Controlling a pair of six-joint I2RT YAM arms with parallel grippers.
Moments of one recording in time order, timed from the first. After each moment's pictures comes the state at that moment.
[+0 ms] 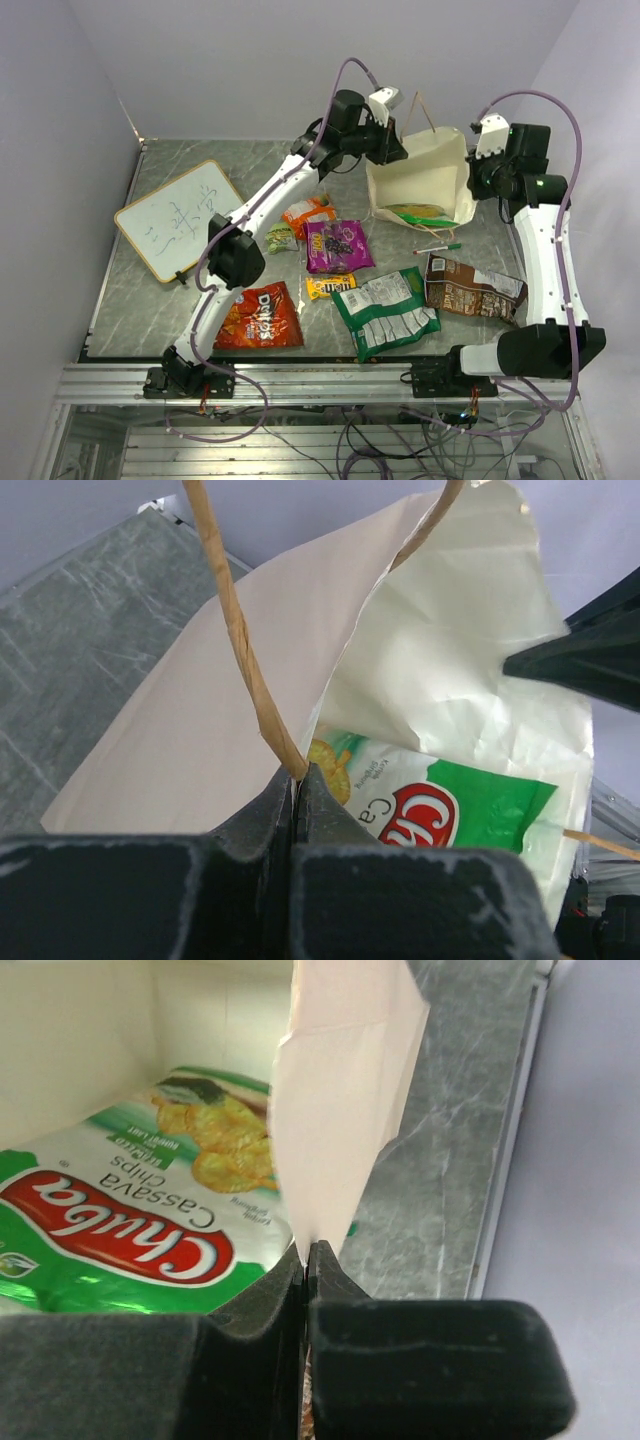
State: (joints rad) left arm -0.70 2.37 2.52 -0.38 0.52 -0.27; right arm -0.07 1.37 1.57 -0.86 -0.14 -0.32
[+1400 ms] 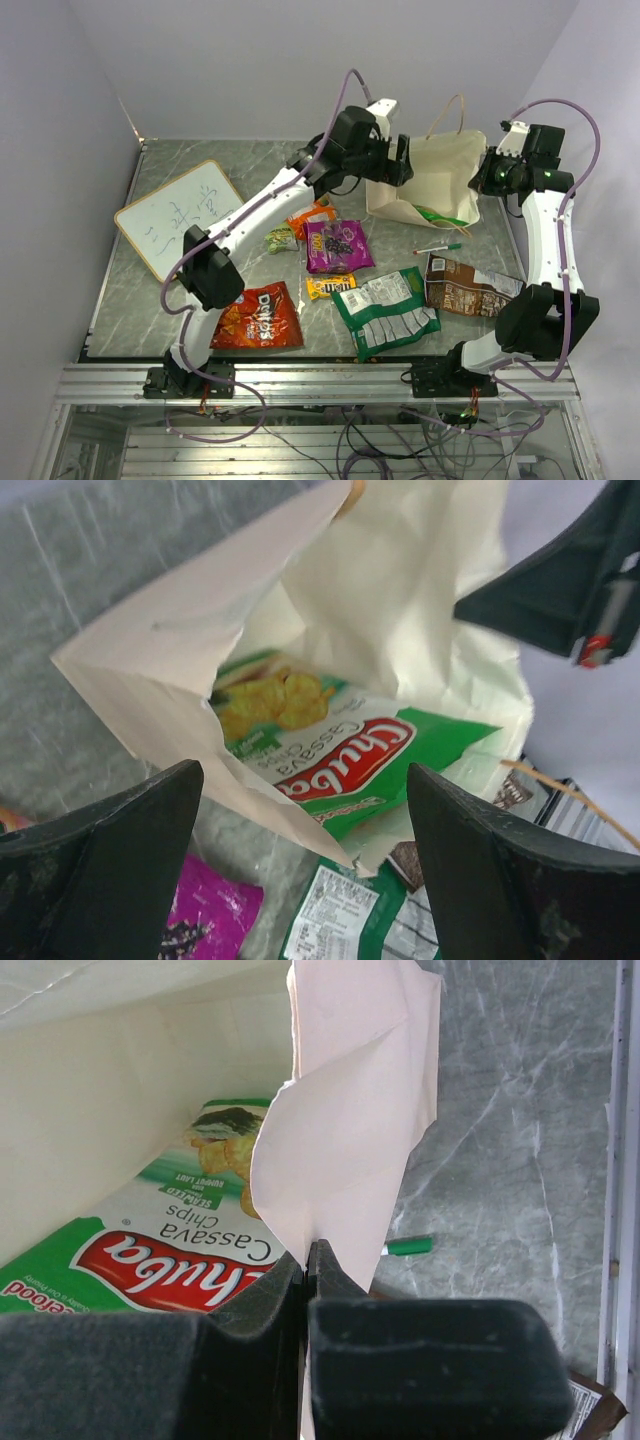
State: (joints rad) left arm -0.81 2.07 2.22 -0.48 0.12 -0.36; right arm -0.24 1.49 1.51 -0.75 -0.35 -0.03
